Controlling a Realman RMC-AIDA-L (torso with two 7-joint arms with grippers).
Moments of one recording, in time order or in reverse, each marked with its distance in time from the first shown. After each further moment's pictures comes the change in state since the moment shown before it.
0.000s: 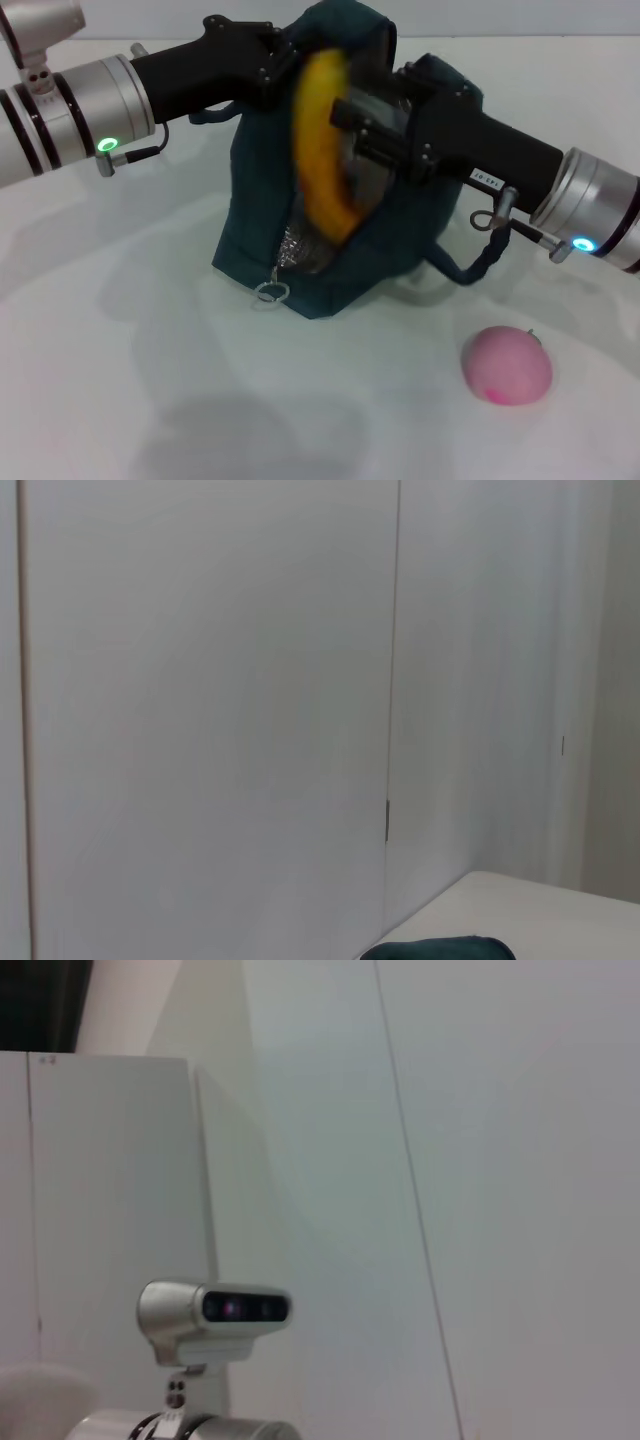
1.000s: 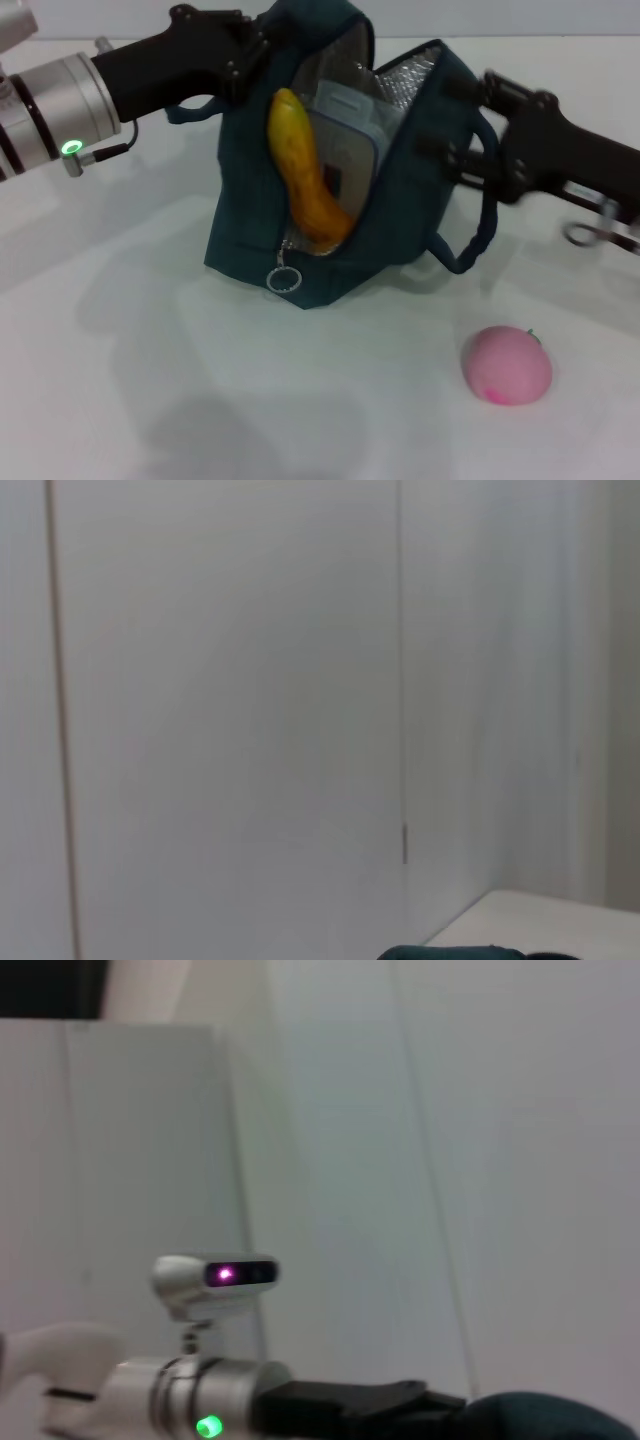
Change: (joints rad) left arm 0.070 0.004 -0.004 0.088 -0.024 0.038 0.007; right arm -0.118 -0.127 0.143 -0.128 -0.244 -0.048 0.126
